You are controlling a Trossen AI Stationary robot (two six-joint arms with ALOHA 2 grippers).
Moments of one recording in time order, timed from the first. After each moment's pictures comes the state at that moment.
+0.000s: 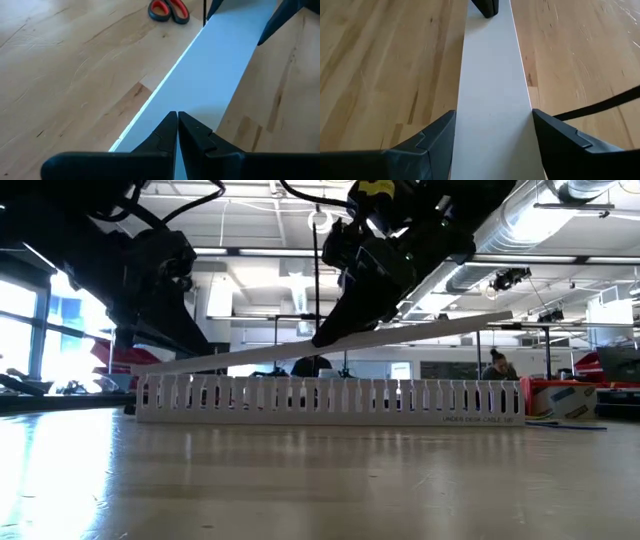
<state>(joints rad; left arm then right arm) -0.35 1.33 0.47 0.08 -0.58 -0.82 0.00 1.79 1.05 -0.01 -0.11 -0.01</state>
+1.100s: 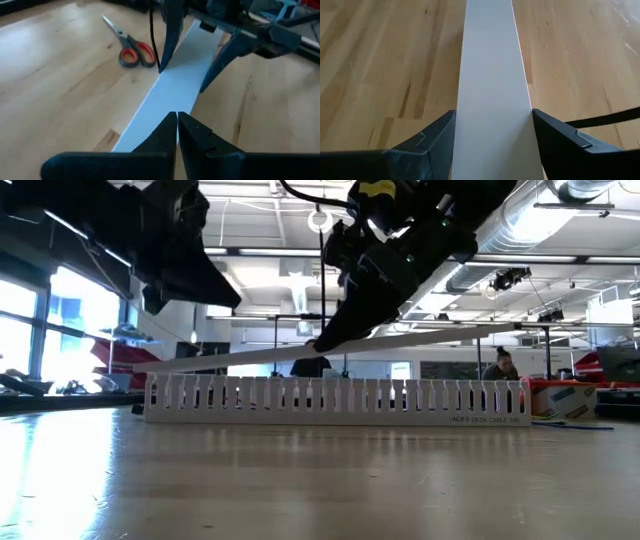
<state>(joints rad) -0.34 1.27 0.55 0.12 -0.59 -0.64 0.00 1.79 1.05 -0.02 -0.06 -0.05</state>
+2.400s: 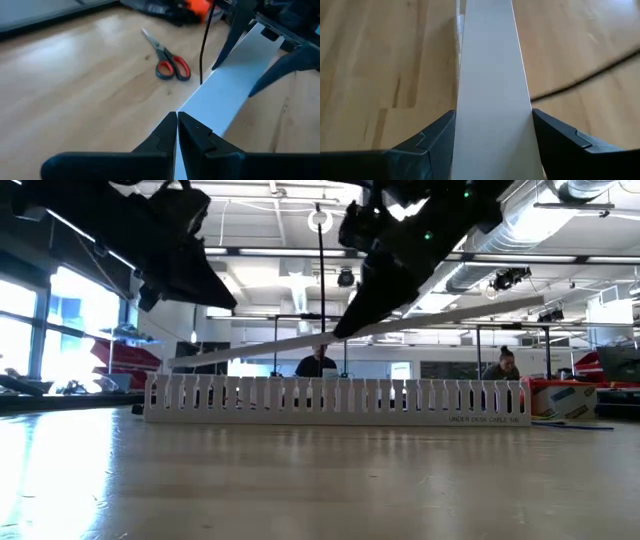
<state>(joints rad) -0.30 1.20 0.55 0.03 -0.69 -0.68 0.07 1.70 1.05 -0.18 0.13 0.02</state>
